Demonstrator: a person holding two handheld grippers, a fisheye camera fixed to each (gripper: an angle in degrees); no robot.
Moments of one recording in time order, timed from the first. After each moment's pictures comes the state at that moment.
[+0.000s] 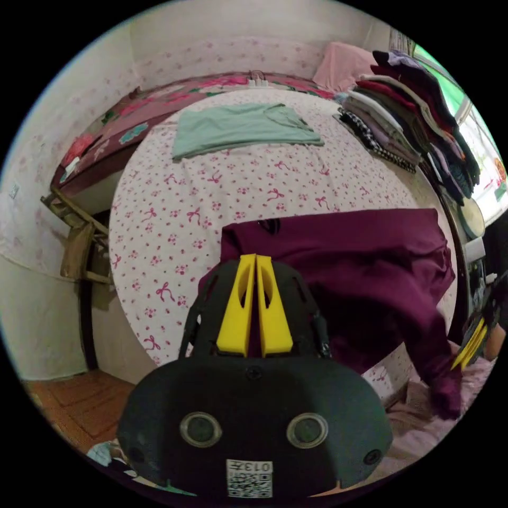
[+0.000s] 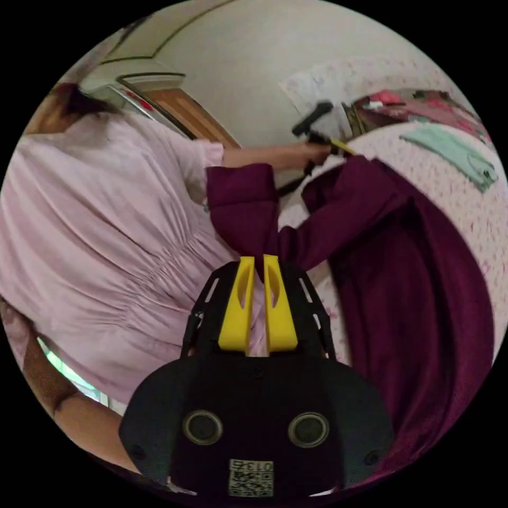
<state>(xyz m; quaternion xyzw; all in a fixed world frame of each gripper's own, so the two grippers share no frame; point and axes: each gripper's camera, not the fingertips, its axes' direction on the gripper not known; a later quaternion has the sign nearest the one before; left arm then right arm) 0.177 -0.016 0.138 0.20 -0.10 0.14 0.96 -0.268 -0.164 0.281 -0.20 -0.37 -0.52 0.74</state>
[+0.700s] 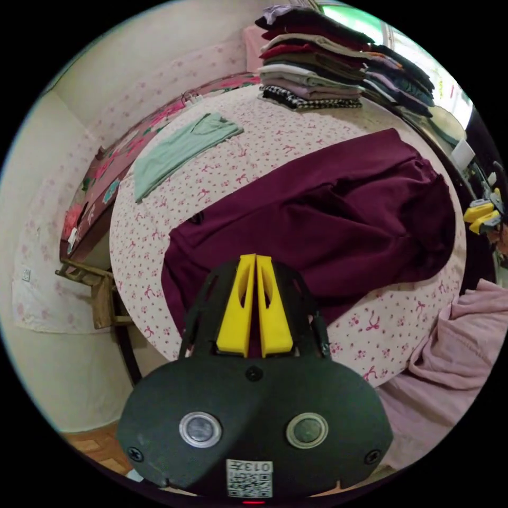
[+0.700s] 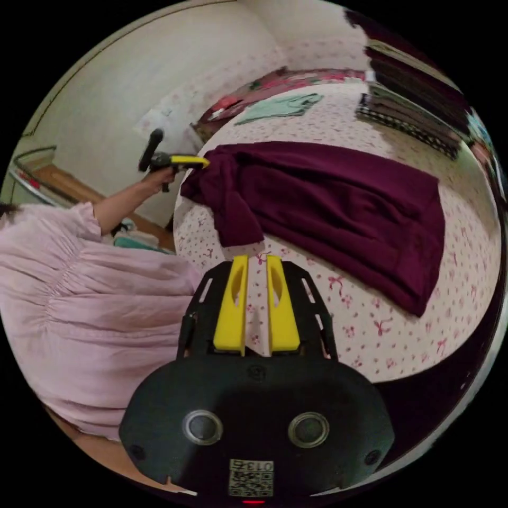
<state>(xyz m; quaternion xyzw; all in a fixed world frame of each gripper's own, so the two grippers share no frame) 0.293 0.106 0.175 0.19 -0.19 0.30 0.92 -0.075 -0.100 0.191 -0.08 -0.17 -0.26 0.95</state>
